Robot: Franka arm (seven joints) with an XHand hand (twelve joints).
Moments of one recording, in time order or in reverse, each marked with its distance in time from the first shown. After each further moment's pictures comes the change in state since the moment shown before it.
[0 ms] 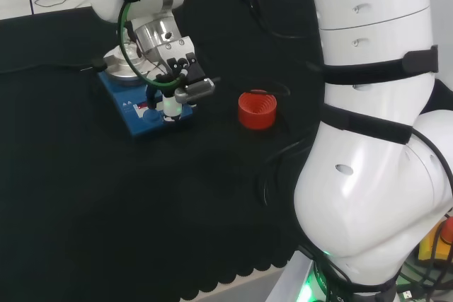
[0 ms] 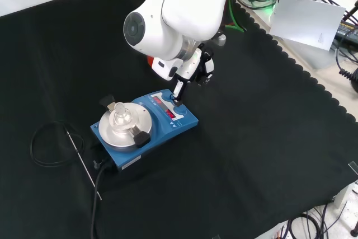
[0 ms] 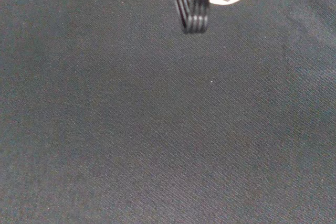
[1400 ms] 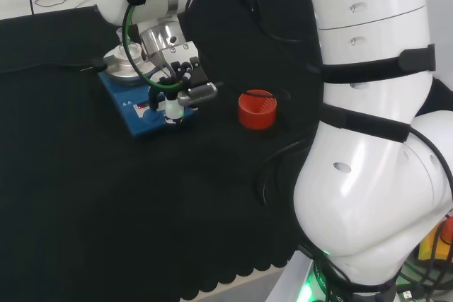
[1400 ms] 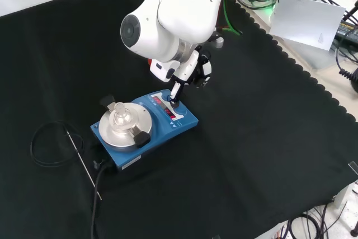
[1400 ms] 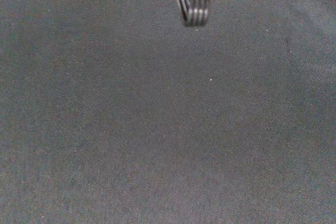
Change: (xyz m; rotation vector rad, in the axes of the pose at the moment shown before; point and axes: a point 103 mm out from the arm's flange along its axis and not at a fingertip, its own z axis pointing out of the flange) arm -0.006 0.010 0.009 0.006 0.036 -0.005
